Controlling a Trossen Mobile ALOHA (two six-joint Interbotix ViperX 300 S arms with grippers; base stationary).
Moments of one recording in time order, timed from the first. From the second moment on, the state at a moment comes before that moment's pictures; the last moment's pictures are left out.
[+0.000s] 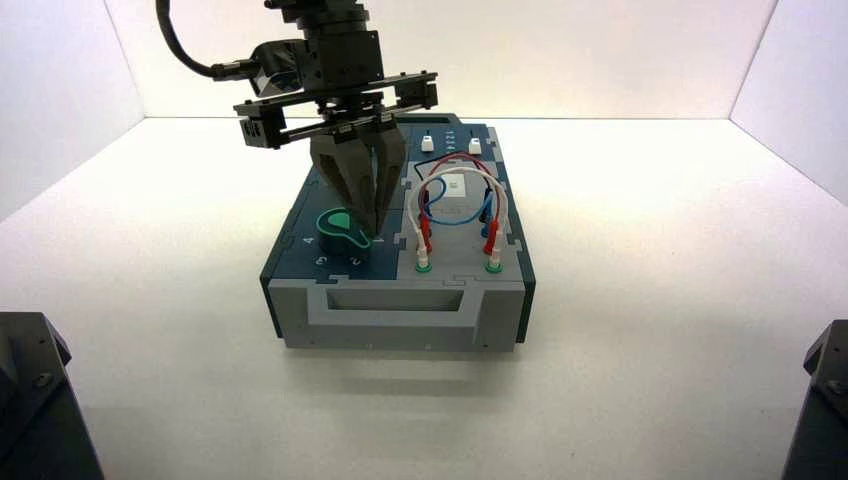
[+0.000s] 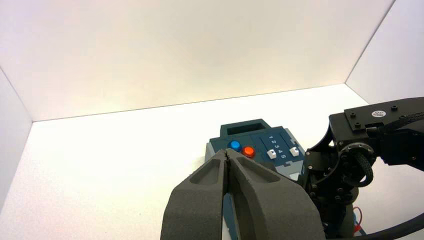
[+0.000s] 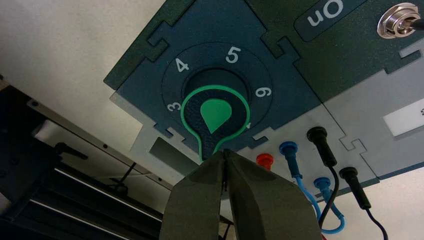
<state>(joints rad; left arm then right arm) -0.27 -1.31 1.11 -0.16 0.56 0.07 1.01 0.40 0.13 0.11 1.27 0.20</state>
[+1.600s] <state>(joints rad) -0.27 -1.31 1.11 -0.16 0.56 0.07 0.91 0.26 0.10 -0.09 1.19 0.23</state>
